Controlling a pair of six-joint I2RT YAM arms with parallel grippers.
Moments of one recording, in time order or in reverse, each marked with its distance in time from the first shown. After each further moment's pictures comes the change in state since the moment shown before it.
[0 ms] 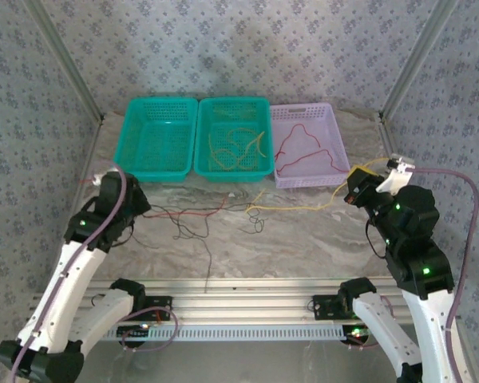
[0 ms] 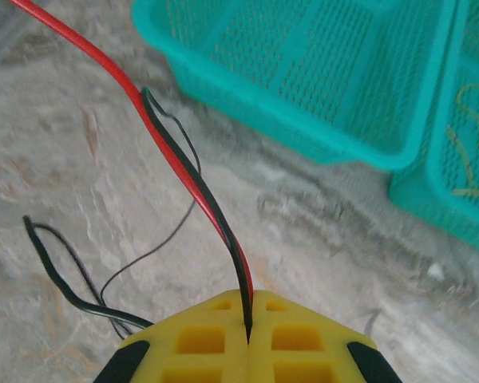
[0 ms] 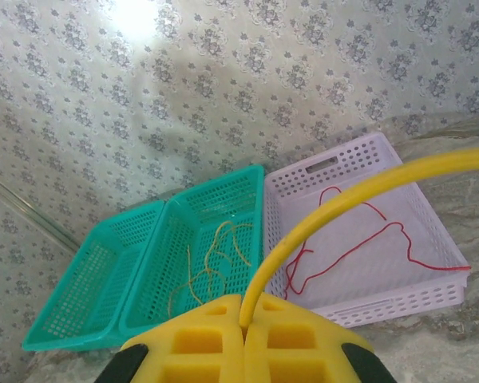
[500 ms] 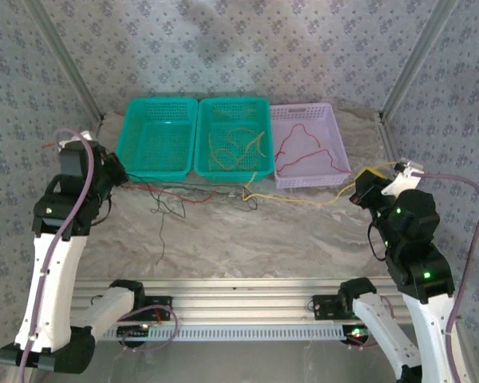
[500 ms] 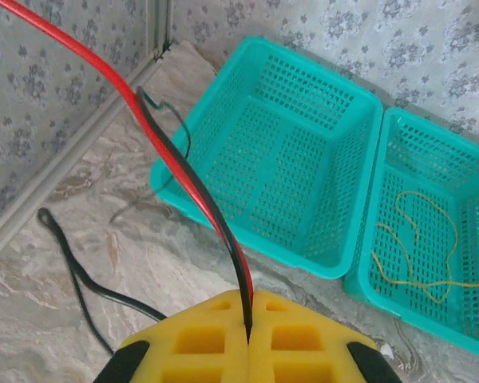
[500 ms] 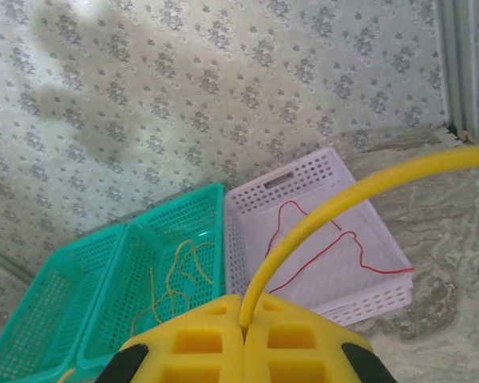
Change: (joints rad) left arm 0.122 0.127 0.416 -0.090 0.016 0.159; right arm -0.002 -0.030 -0.024 -0.016 0.133 -0.001
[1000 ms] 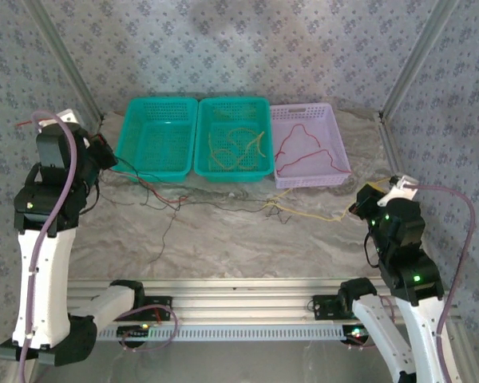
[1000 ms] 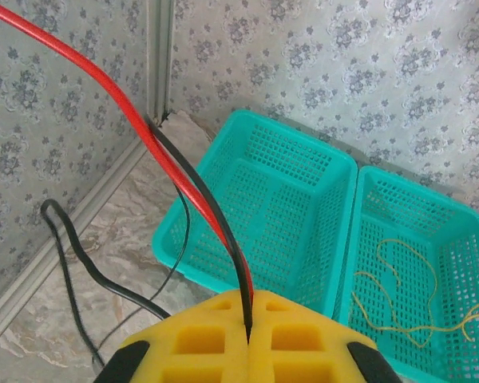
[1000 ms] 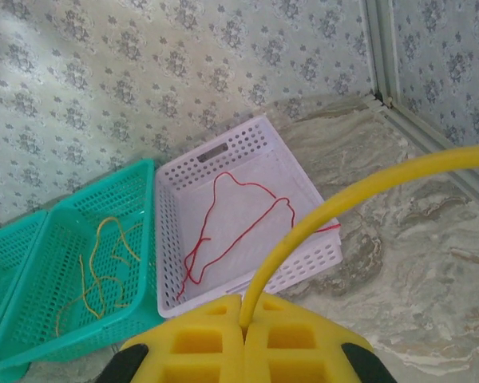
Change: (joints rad) left arm 0.013 0.083 0.225 -0.029 -0.021 0.063; right arm -0.020 -0.075 -0.147 -0.044 0.087 0.002
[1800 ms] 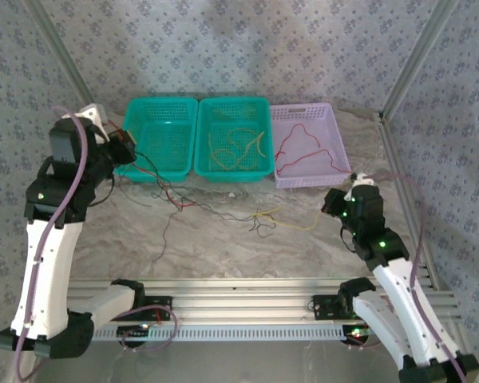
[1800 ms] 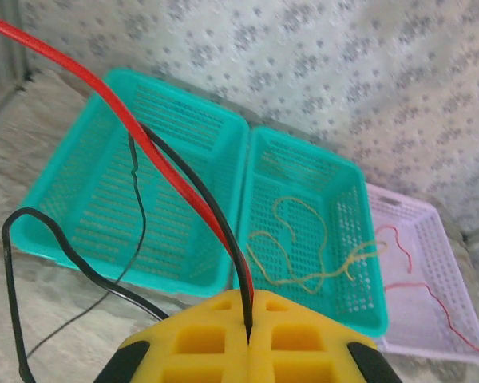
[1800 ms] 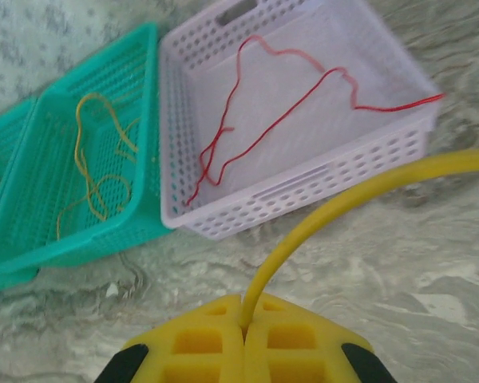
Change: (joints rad) left arm -0.091 0.027 -0.040 0.093 0.238 -0.076; right arm 0.060 0.215 -0.246 0.240 -0.208 0.066
